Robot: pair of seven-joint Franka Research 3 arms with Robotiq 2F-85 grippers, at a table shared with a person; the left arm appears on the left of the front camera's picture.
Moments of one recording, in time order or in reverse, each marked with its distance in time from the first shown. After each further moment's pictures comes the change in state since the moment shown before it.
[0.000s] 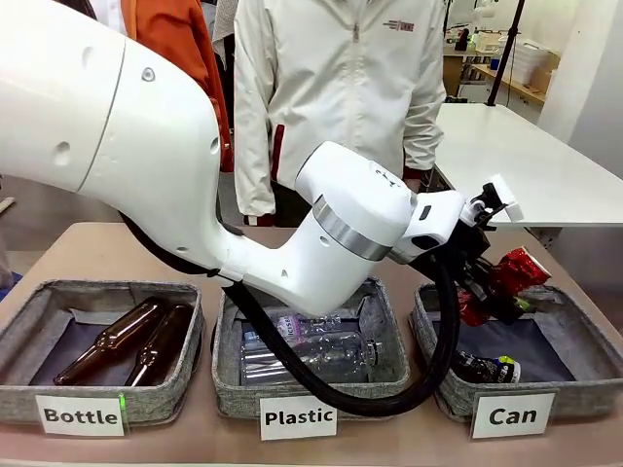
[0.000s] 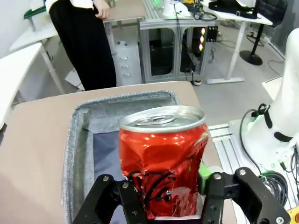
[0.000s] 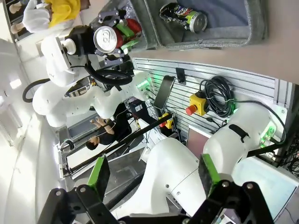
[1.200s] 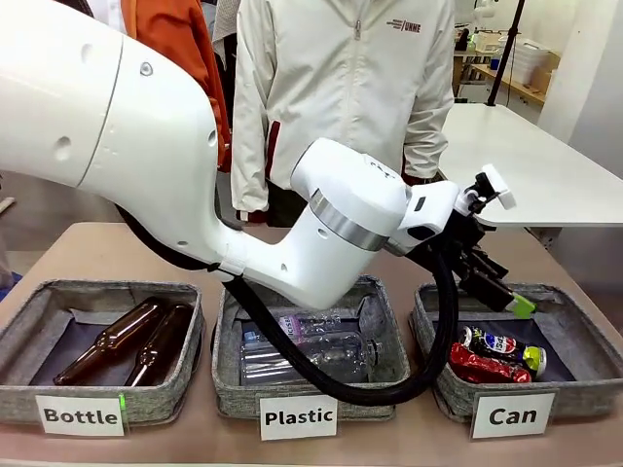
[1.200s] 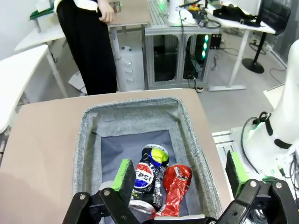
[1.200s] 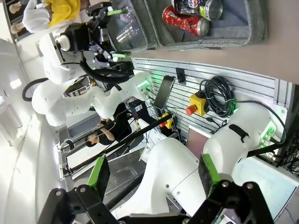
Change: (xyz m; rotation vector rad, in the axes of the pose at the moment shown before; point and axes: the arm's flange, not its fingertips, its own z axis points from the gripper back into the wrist) left arm 0.007 0.011 0.014 0.006 -0.040 0.022; right arm 0.000 0.000 0.000 0.000 0.000 0.000
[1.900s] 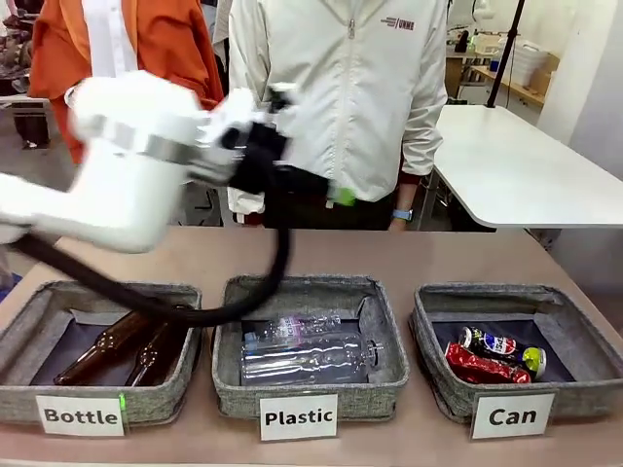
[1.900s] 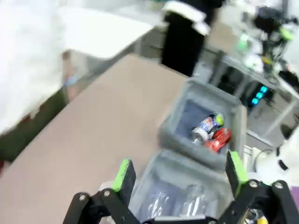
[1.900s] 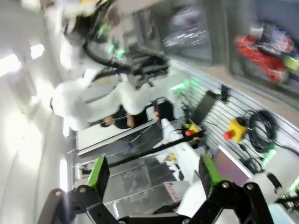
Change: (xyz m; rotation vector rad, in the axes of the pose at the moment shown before) left arm -0.068 -0.002 0.284 0.395 -0.147 0.441; right arm 0.081 0.091 -0.102 0.179 0.108 0.167
